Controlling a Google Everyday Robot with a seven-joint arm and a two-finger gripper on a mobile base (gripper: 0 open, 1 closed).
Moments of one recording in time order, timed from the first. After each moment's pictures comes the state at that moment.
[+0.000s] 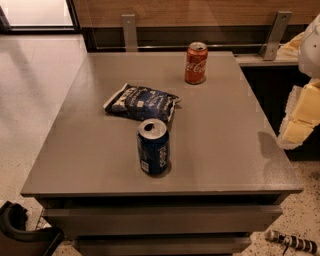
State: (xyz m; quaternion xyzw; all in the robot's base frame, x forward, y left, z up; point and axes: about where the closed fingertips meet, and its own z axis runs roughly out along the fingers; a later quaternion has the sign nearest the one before) arm 0.438 -0.214 0.984 -0.60 0.78 -0.04 0.17
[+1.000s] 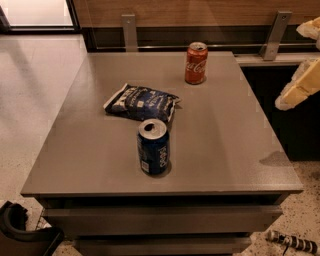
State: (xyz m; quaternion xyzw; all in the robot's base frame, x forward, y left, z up) arm 0.523 -0.263 0.991 -0.53 0.79 -0.01 0.32
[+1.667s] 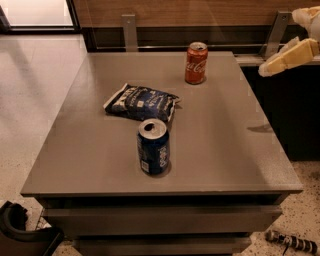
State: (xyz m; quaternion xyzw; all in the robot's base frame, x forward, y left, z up) arm 0.618 -0.269 0.999 -0.46 0.74 0.09 0.49
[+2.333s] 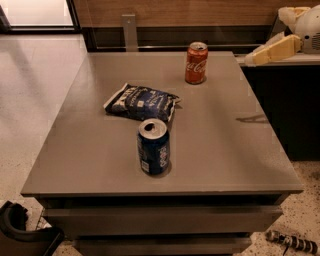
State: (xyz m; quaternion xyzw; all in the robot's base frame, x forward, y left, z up) arm 0.650 -0.258 1.003 -0.42 0.71 0.14 0.55
